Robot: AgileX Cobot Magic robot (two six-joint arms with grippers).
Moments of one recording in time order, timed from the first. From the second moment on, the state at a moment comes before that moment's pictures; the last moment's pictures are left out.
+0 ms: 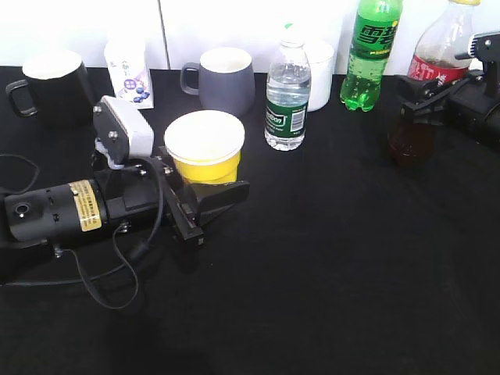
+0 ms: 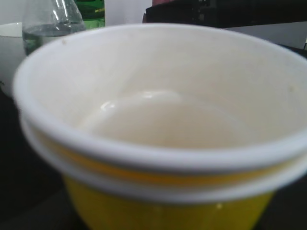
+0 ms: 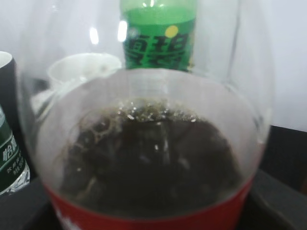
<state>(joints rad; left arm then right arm) -0.51 1.83 -0.56 0.63 -1.07 -0.30 0.06 1.83 -0.71 -0.35 -0.94 0.20</state>
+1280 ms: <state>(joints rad) -0.83 1.84 -0.90 0.63 -0.72 -0.42 0.06 1.50 -0.70 -0.89 -0.90 -0.36</state>
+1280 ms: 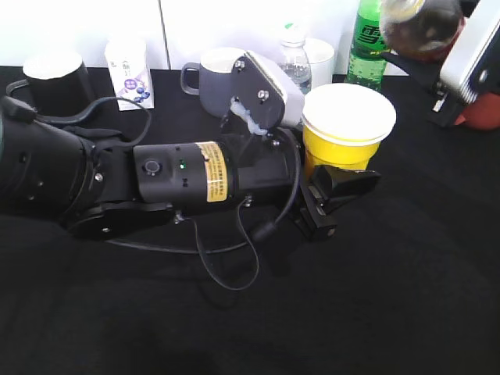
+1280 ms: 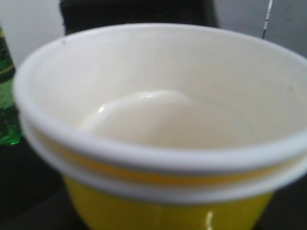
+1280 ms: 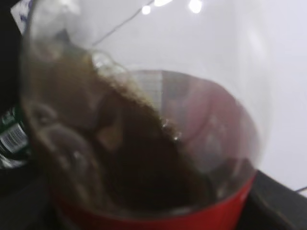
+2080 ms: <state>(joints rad) -0.83 1.84 -0.90 0.60 -0.70 -0.42 0.06 1.50 -0.70 -0.89 -0.82 -0.89</state>
